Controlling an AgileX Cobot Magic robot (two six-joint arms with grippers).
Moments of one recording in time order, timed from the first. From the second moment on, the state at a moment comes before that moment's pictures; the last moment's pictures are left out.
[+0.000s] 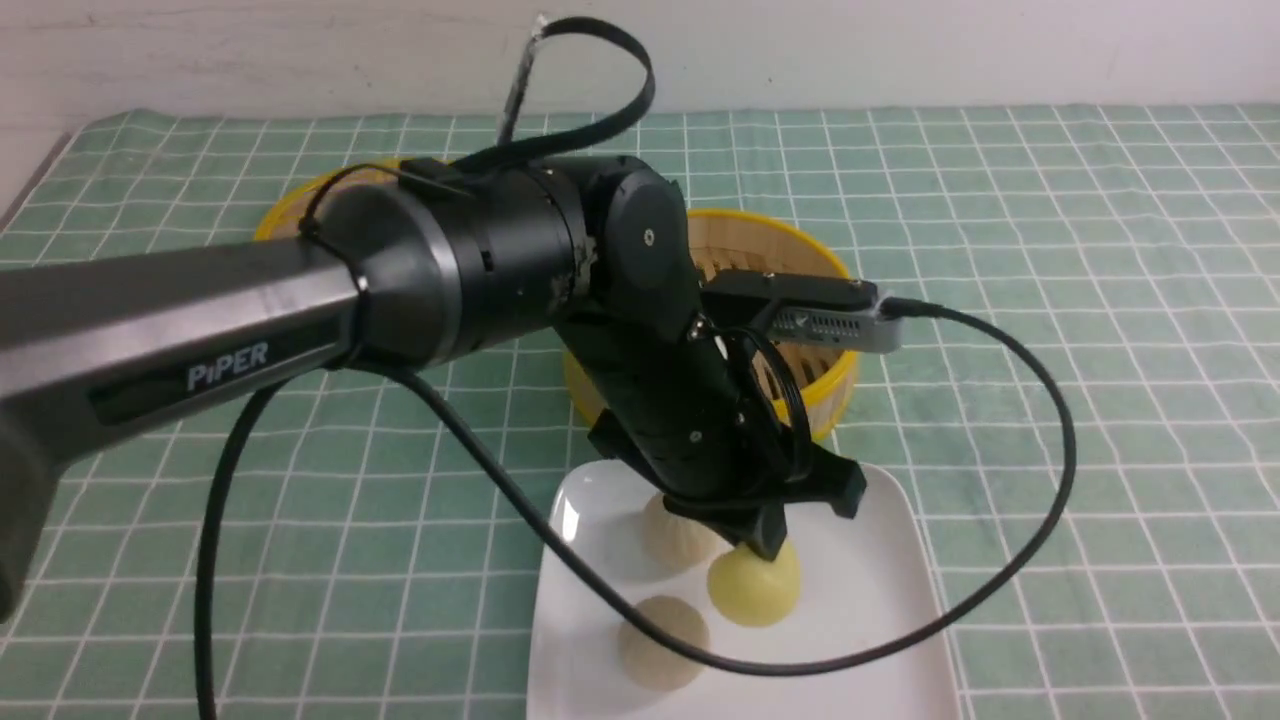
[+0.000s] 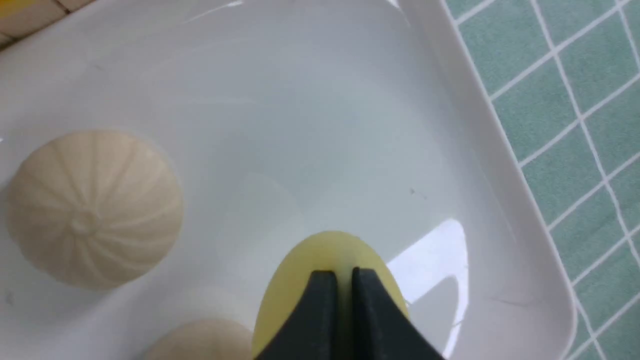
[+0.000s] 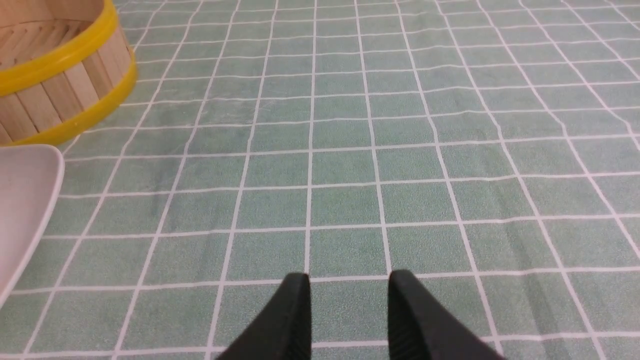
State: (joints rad) right arm 0.02 -0.01 0.01 -0.04 0.40 0.14; left arm -0.72 1.86 -1.40 -0.35 0.86 0.01
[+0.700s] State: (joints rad) right arm 0.02 -0.01 0.01 -0.04 0.40 0.14; left arm -0.72 1.87 -1.54 -0.29 0.92 -0.04
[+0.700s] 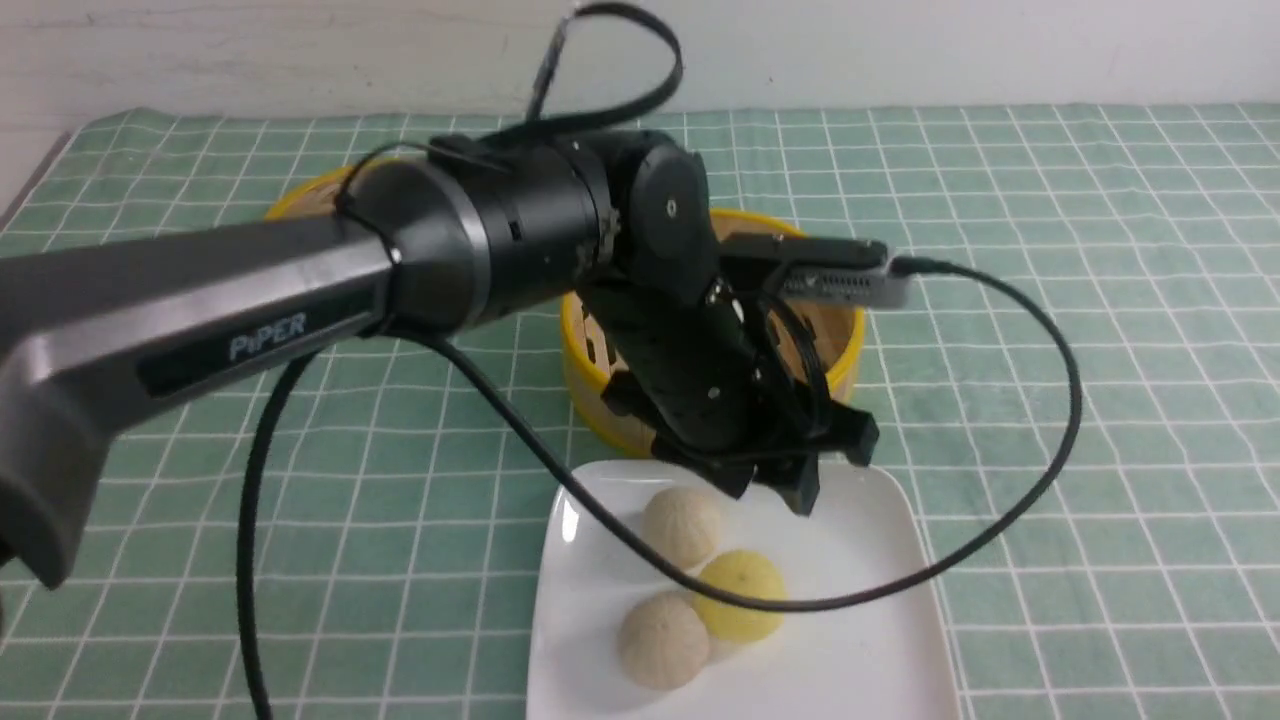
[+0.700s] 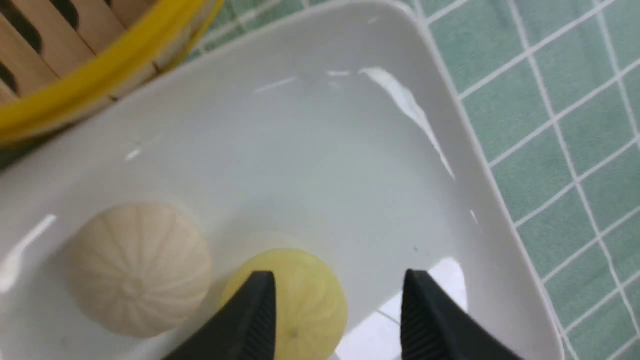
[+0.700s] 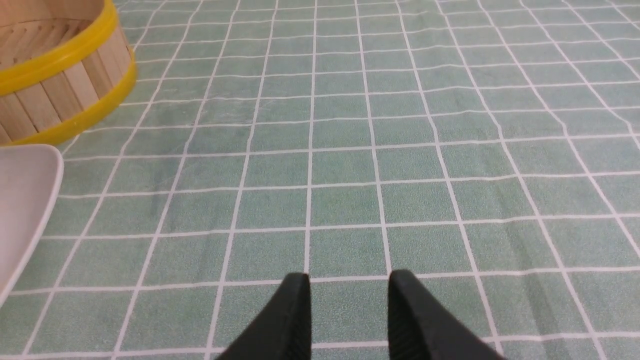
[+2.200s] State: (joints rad) right arm 0.02 -0.01 0.01 -0.04 0.40 0.14; left arm -0.72 -0.01 -0.15 -0.14 -0.15 -0.13
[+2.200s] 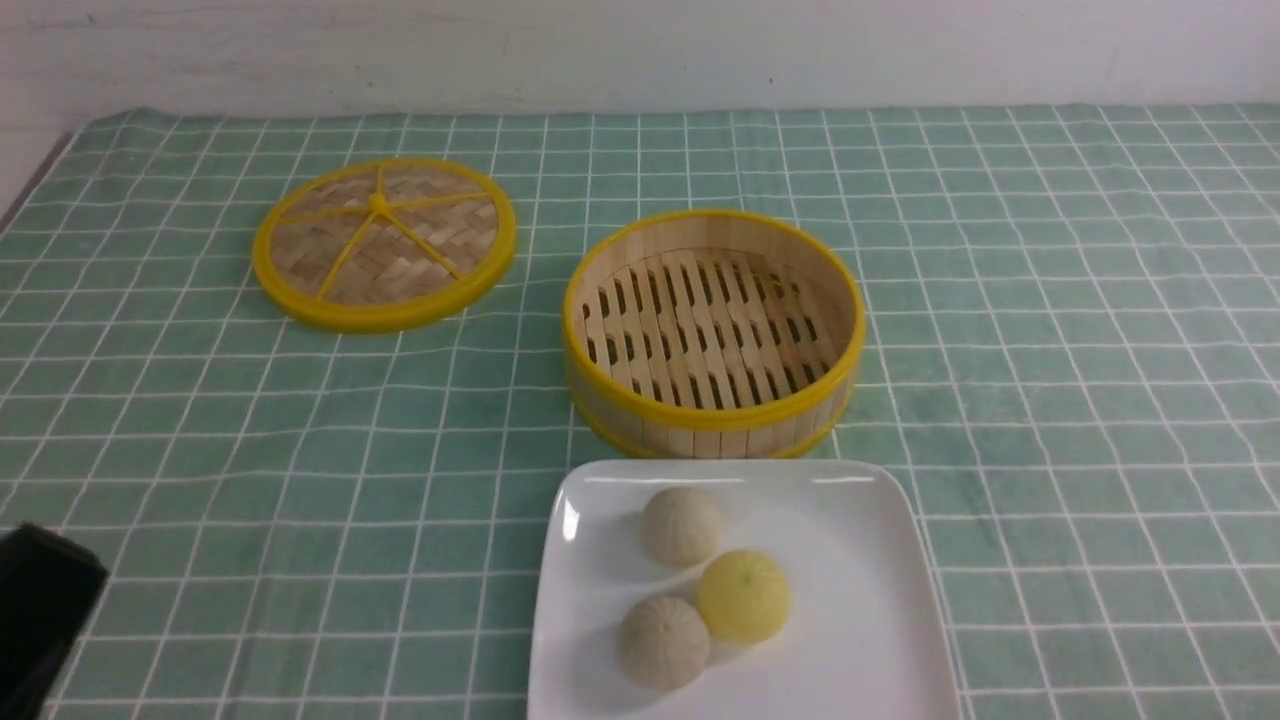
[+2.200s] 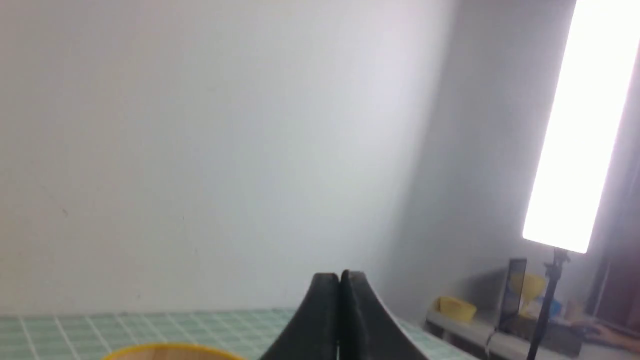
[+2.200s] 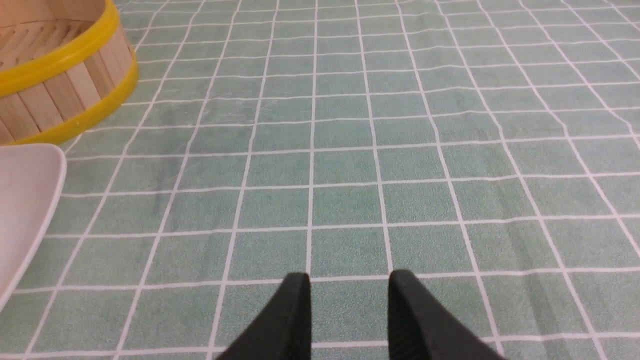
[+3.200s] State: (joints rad) right arm 0.02 -0.01 0.01 -0.04 0.39 0.14; left arm -0.18 0.04 -0.15 0.08 0.33 -0.12
